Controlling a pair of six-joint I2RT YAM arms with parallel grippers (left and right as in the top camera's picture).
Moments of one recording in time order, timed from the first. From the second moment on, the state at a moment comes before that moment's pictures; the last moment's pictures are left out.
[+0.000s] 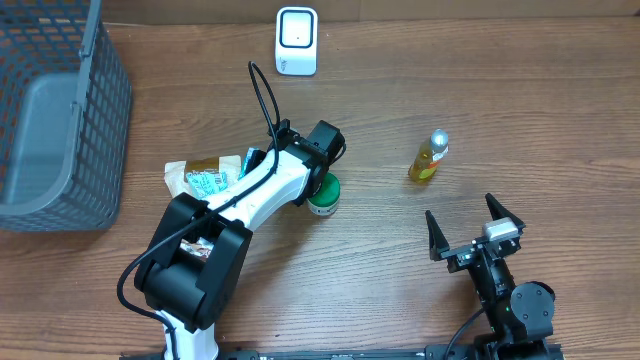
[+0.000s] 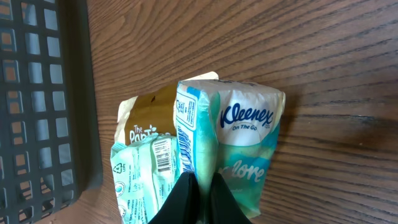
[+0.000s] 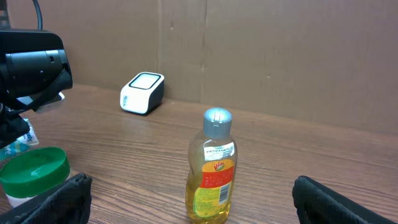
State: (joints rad) left arm -0.57 1.95 1.28 -0.87 -0.80 -0.36; right arm 0.15 0.01 0.02 -0.02 -0.12 -0.06
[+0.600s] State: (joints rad) left arm -0.54 1.95 1.27 -0.86 -0.80 -0.36; right arm 0.15 0.01 0.02 -0.02 -0.12 -0.06
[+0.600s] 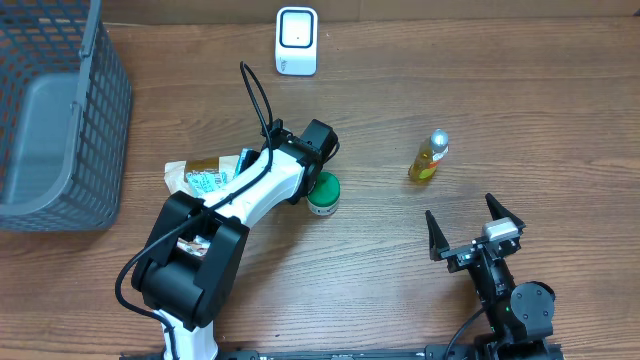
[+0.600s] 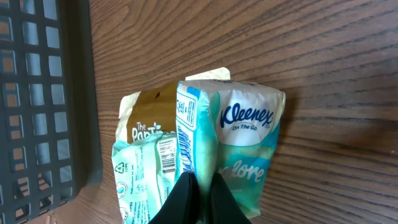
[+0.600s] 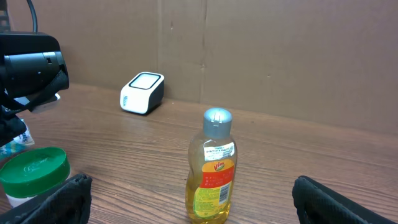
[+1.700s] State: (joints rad) left arm -0.54 1.95 1.23 -0.81 -0.80 -0.39; right arm 0.15 0.01 0.02 -0.02 -0.12 -0.06
